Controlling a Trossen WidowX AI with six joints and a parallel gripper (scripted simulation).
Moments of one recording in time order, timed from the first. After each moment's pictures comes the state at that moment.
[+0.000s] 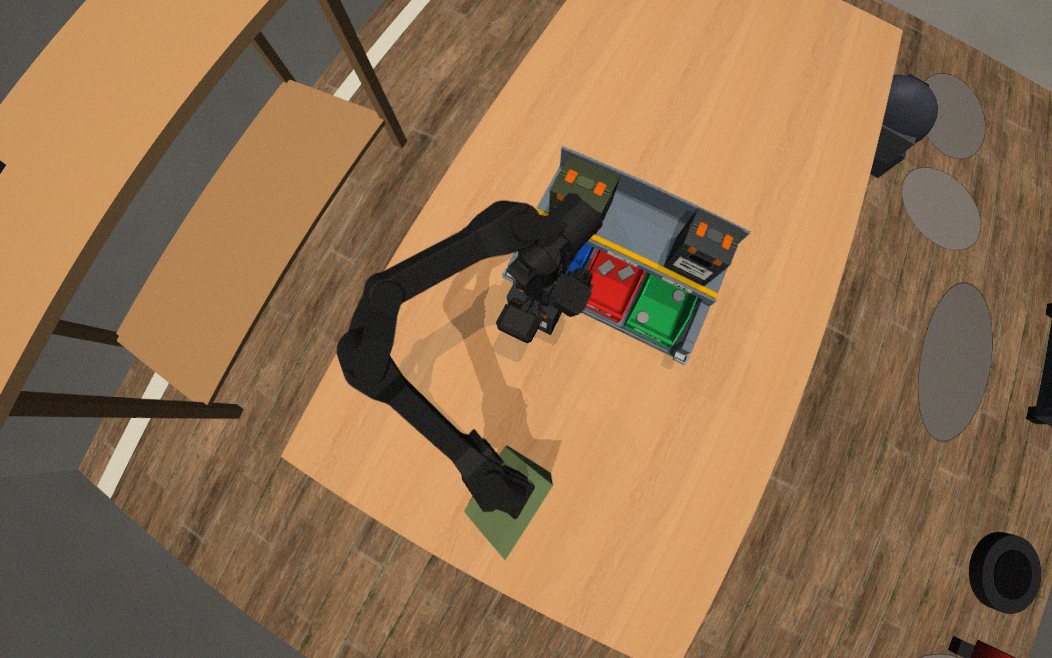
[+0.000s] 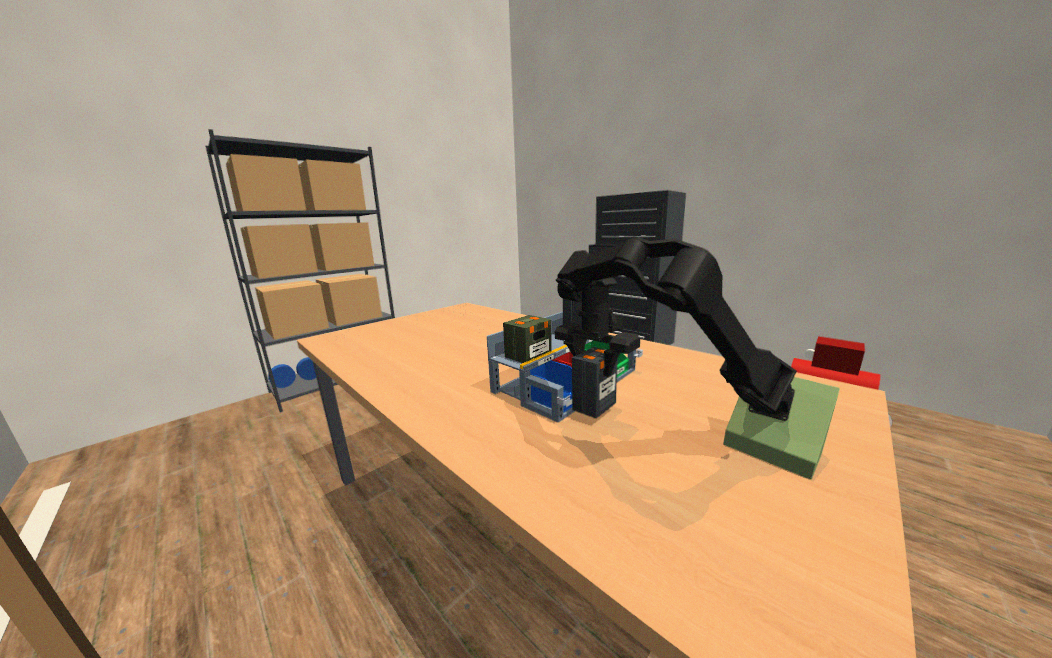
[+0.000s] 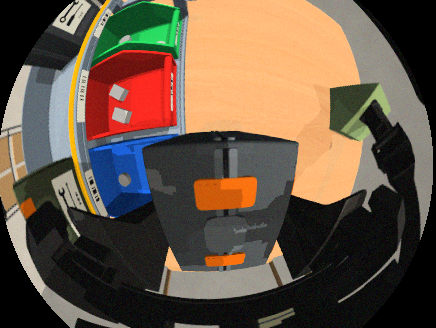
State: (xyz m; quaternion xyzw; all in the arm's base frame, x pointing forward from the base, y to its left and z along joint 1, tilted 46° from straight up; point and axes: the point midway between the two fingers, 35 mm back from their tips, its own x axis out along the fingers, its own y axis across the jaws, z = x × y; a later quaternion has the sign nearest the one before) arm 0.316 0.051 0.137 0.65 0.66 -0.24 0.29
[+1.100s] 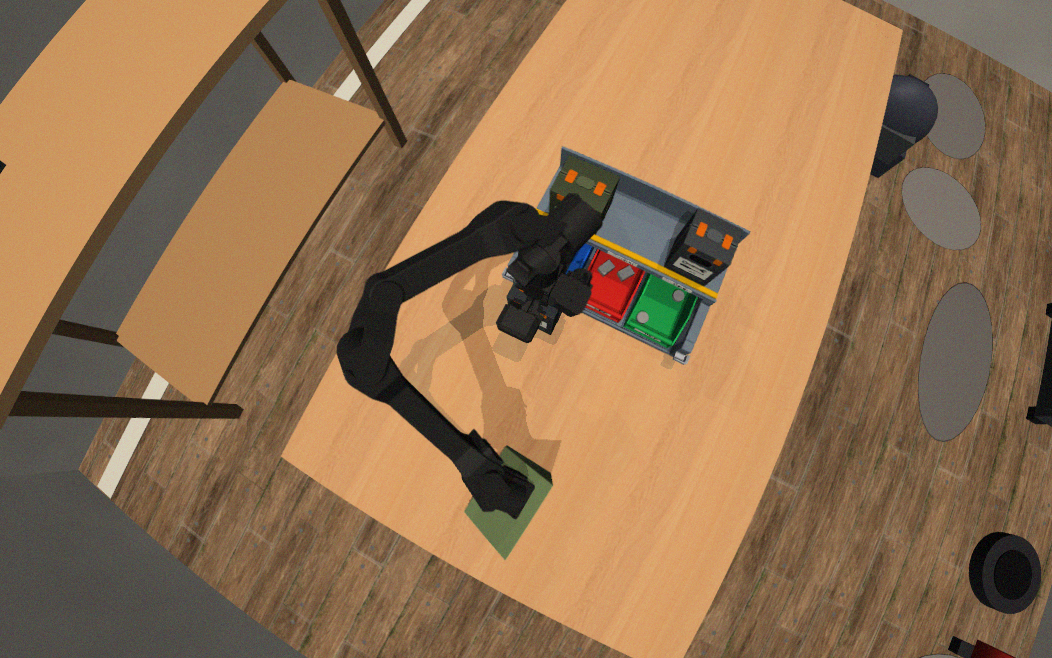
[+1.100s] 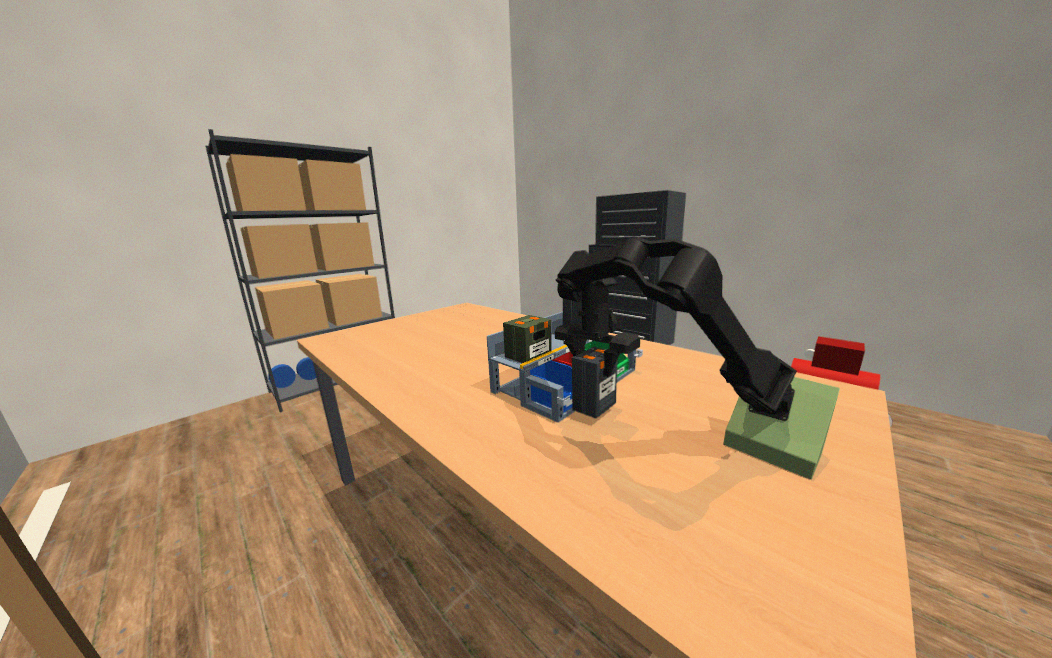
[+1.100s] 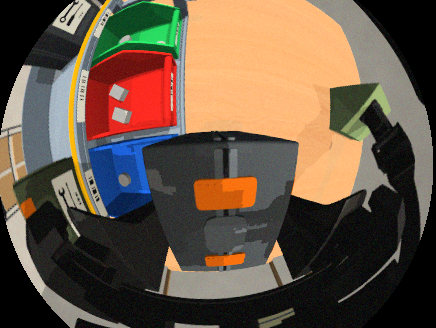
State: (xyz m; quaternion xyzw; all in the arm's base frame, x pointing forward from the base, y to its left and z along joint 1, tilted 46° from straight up) arm 0.316 0.051 0.137 0.65 0.66 -0.24 0.29
